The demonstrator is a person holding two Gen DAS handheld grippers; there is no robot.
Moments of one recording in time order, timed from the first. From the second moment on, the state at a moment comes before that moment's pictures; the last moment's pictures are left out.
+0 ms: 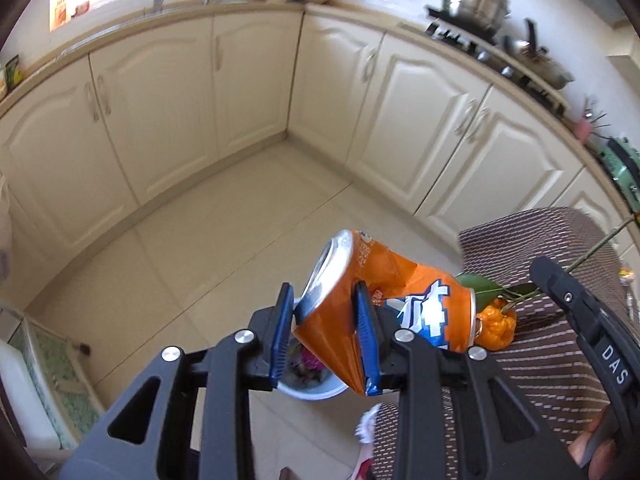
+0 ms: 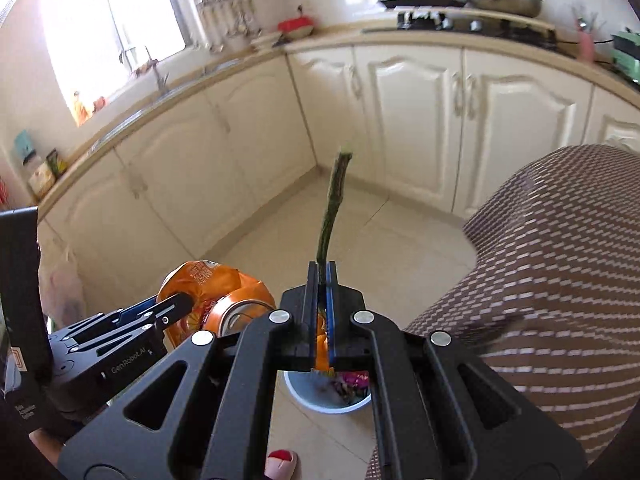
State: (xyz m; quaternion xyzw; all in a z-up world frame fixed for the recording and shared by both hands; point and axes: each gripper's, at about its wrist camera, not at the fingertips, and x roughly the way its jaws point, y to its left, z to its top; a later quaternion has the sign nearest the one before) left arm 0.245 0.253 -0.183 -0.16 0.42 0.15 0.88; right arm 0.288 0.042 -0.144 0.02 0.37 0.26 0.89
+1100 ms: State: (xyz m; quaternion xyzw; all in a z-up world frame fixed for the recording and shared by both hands) left arm 0.302 0.274 -0.269 -0.19 0.51 0.14 0.83; right arm 0.343 0.067 -0.230 0.02 0.43 0.25 0.87
